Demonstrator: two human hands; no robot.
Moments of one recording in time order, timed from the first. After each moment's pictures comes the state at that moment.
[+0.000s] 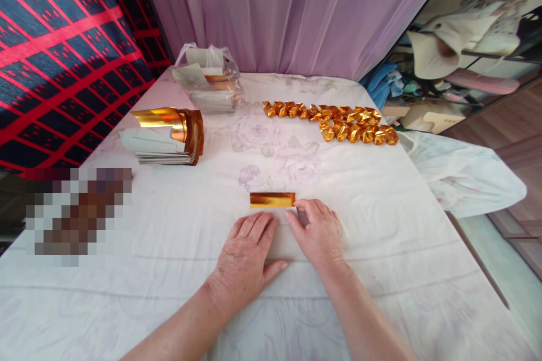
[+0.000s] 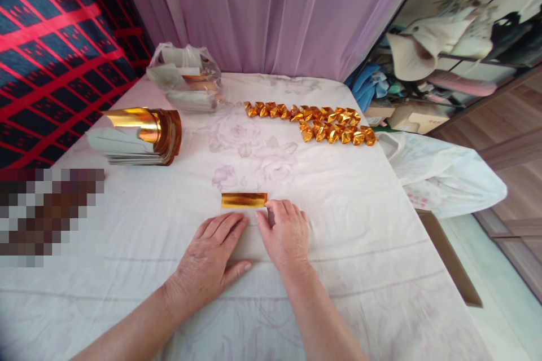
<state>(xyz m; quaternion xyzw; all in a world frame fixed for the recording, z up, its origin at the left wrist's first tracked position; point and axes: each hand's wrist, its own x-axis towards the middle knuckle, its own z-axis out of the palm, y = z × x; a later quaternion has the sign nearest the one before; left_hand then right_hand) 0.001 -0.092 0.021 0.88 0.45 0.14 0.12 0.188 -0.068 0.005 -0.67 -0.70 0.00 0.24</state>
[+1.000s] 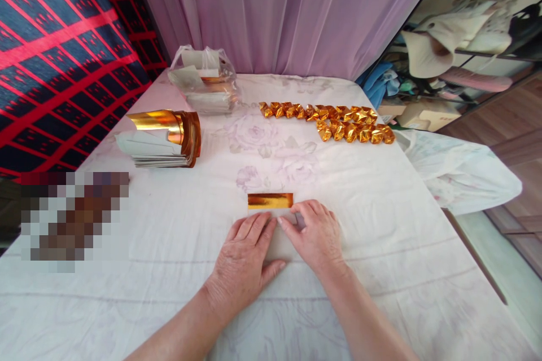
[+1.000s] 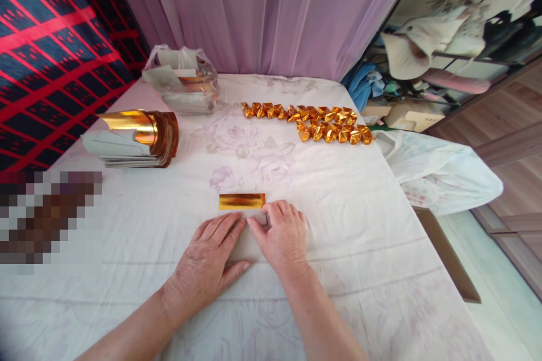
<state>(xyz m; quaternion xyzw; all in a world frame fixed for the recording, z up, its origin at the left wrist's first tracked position) 0.001 -0.092 0.020 0.88 0.45 0.13 0.10 0.187 -0.070 0.009 -0.66 -0.72 0.01 0.22</state>
